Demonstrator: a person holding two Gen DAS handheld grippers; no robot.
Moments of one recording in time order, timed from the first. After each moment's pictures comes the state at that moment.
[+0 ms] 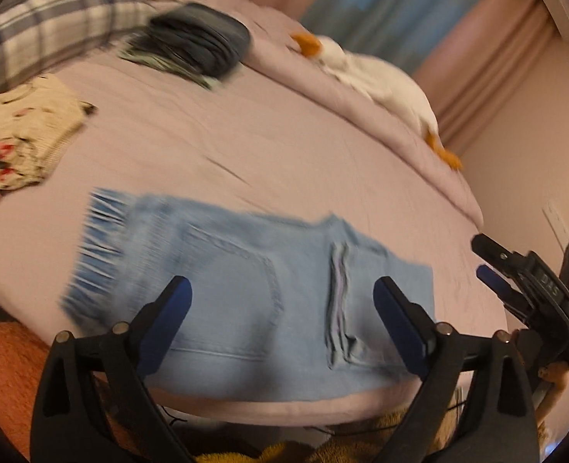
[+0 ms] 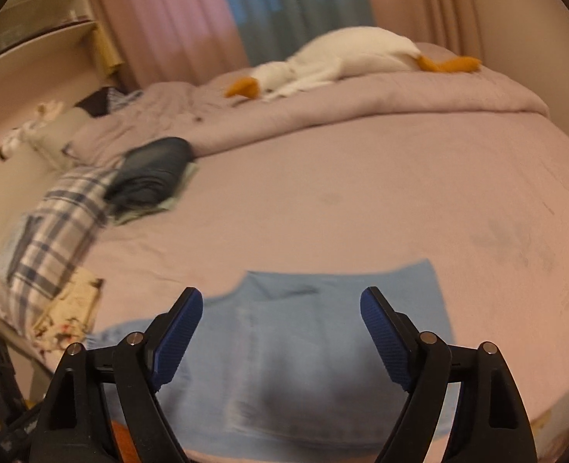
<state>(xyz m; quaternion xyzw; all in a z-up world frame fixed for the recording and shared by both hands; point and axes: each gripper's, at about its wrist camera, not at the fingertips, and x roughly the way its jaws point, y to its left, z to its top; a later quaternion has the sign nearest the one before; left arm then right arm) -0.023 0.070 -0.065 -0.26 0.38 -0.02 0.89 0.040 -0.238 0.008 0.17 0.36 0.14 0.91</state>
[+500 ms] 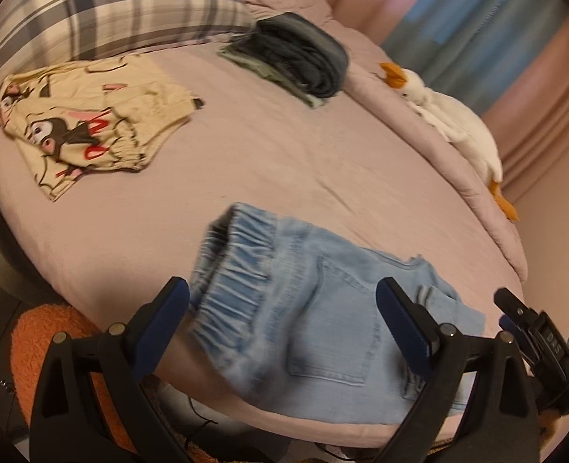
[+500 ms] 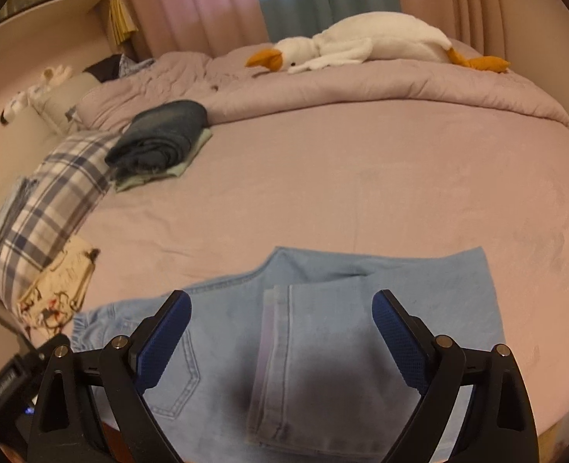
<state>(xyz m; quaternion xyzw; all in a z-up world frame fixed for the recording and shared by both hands) -0.032 0.136 -0.091 -0.29 0.39 0.10 0.87 0.053 -0.183 -0.021 0.13 0.39 0.15 0.90</state>
